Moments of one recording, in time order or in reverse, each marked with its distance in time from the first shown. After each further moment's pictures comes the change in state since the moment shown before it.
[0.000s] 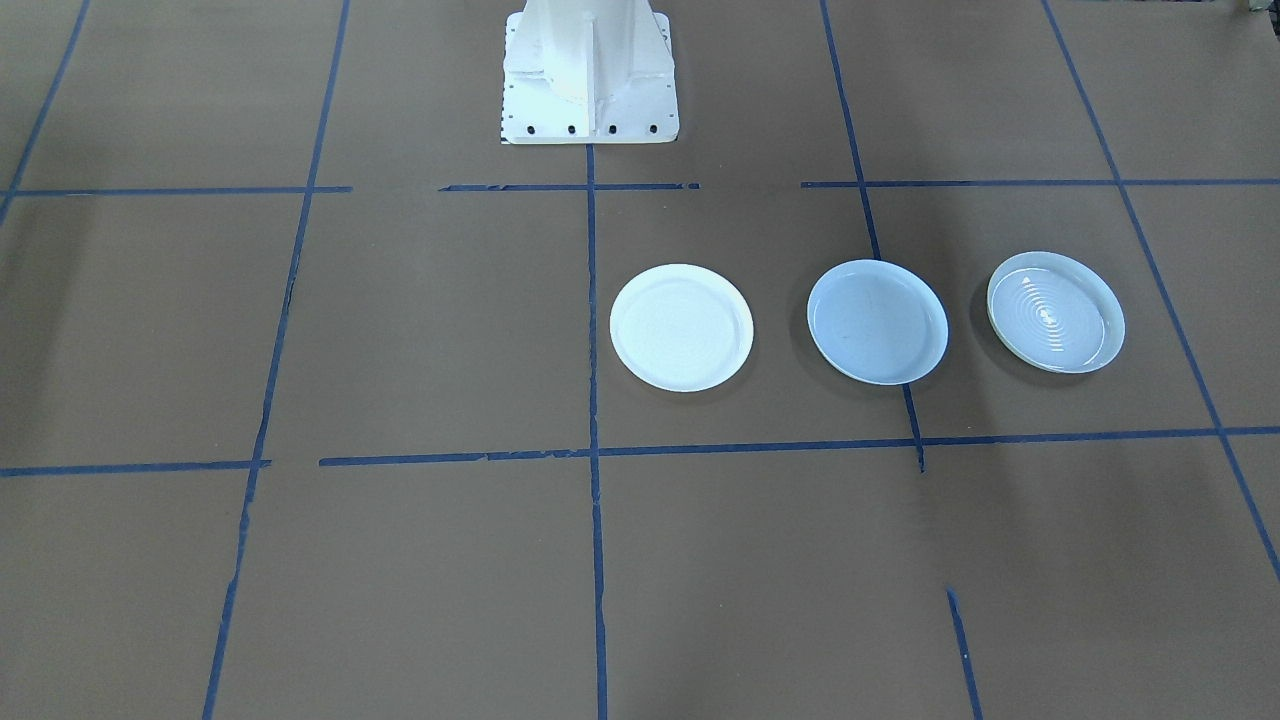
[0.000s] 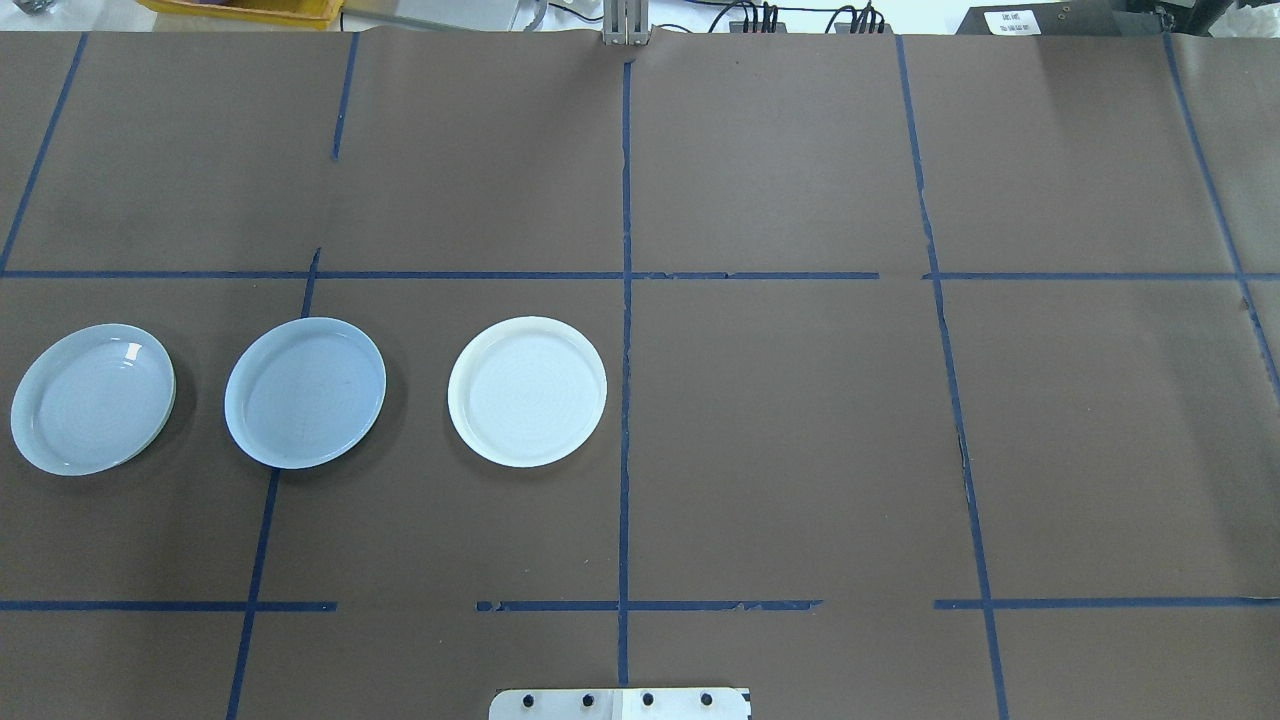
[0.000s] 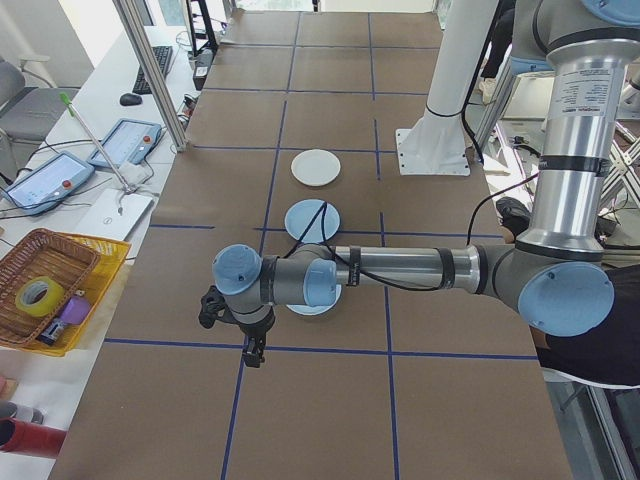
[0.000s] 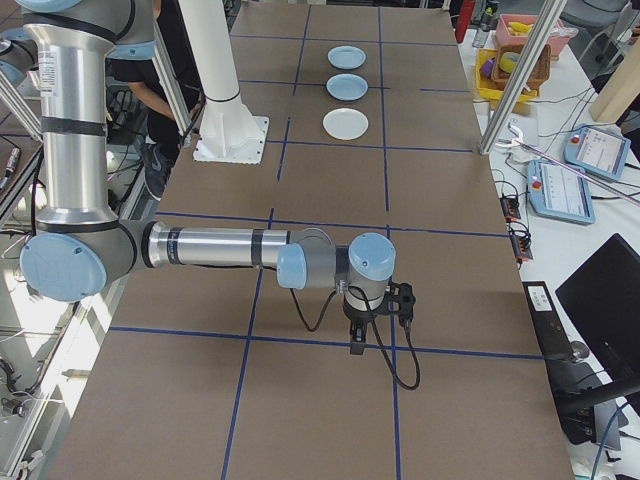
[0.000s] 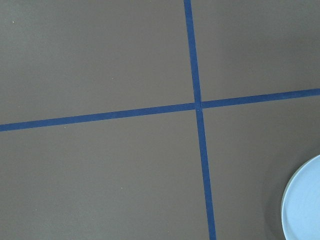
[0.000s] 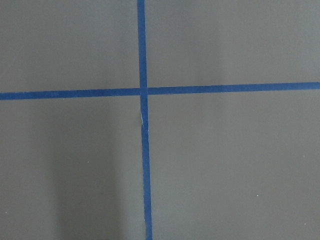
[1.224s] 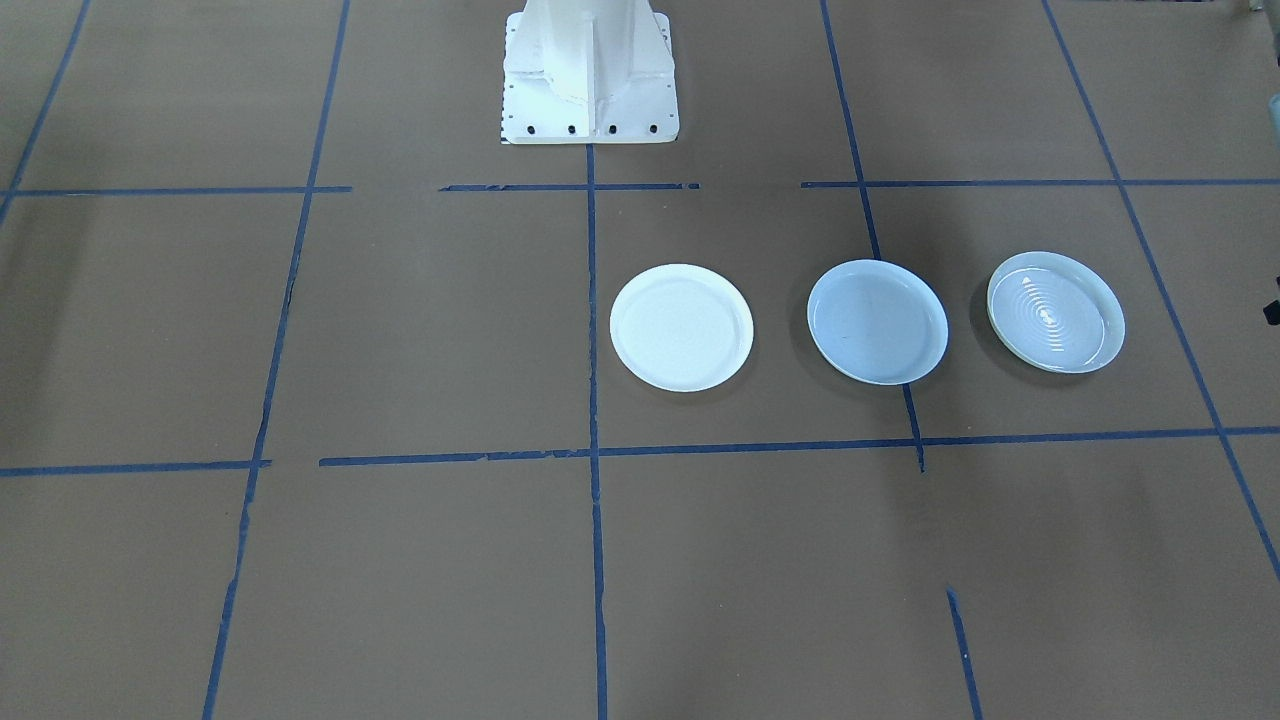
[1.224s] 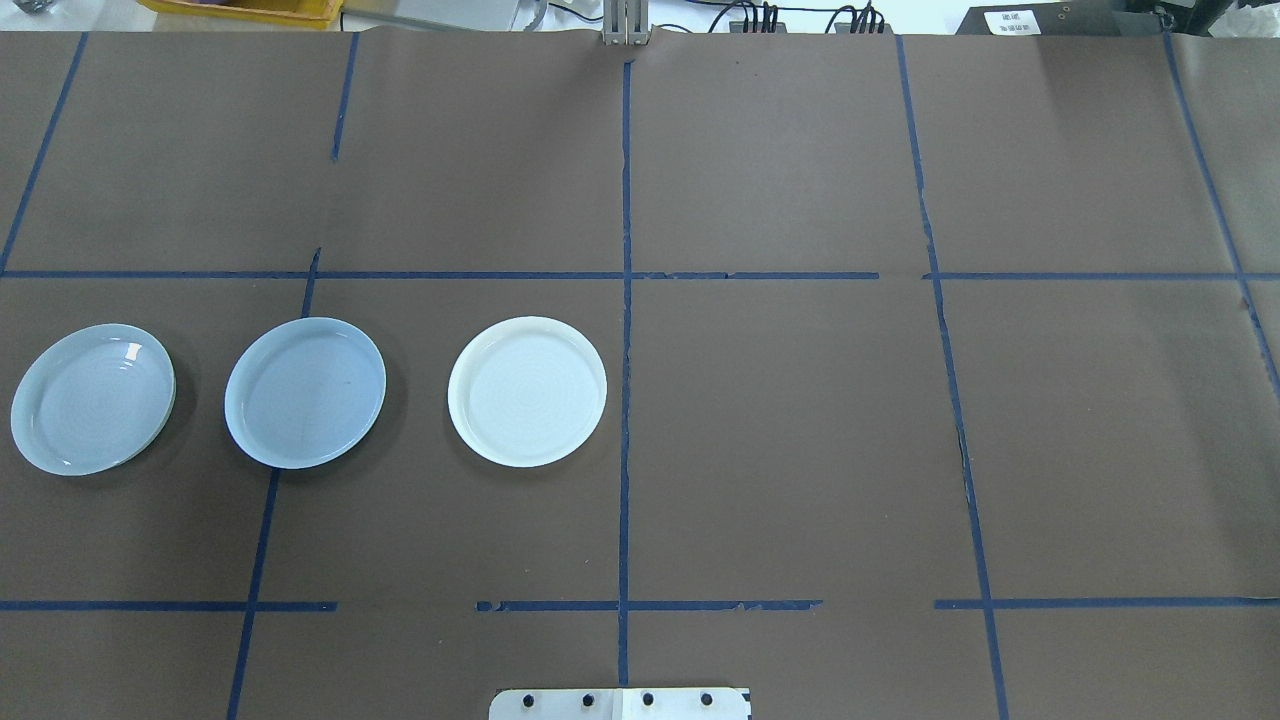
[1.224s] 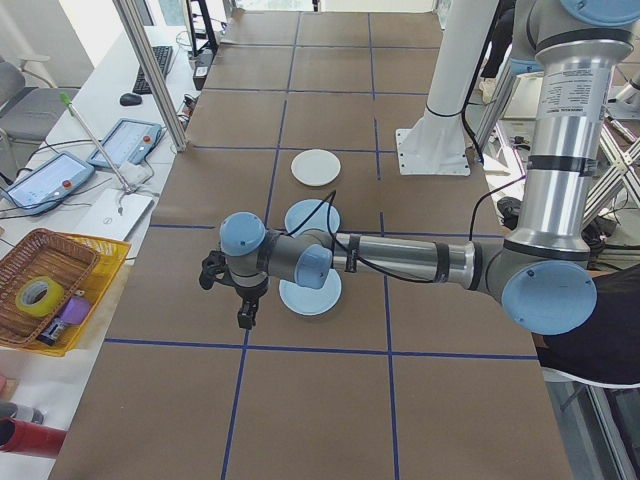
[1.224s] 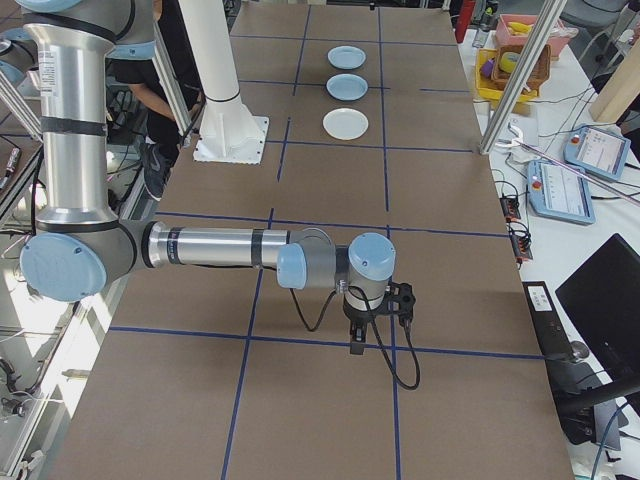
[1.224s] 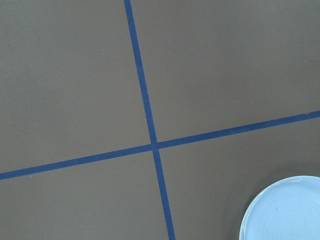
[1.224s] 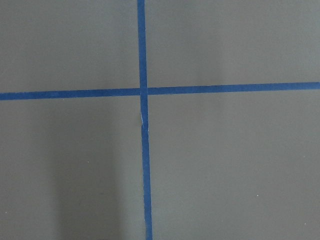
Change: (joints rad) left arm 0.147 0.035 -0.054 -0.288 -0.005 -0.321; right arm 0.000 0.000 0.000 0.000 0.000 0.001
